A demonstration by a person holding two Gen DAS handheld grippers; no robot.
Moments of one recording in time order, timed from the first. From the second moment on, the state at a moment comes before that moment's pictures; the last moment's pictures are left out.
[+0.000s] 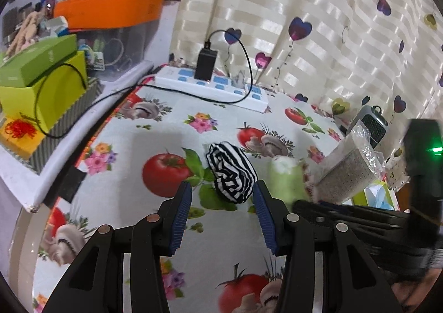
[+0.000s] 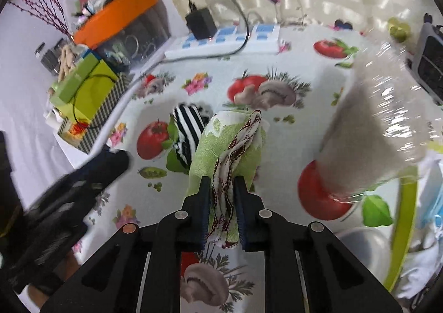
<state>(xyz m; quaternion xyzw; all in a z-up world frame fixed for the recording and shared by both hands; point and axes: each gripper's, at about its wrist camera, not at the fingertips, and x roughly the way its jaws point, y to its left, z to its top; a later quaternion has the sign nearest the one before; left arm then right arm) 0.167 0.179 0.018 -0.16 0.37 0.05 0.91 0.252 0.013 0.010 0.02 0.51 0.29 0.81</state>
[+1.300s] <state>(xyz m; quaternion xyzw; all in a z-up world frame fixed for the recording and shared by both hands) 0.255 0.159 -0.042 -0.13 0.44 0.08 0.88 0.239 -0.030 0.046 0.04 0.46 0.31 0.83</state>
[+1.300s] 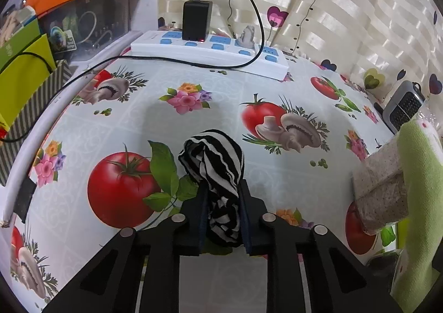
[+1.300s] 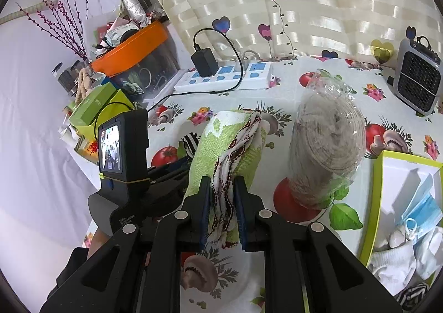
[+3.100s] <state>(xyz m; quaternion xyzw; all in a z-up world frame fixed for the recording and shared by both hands) 0.105 -0.001 0.087 -0.06 0.33 -0.06 0.94 0.145 -0.202 0.098 0.14 0.34 0.30 0.88</state>
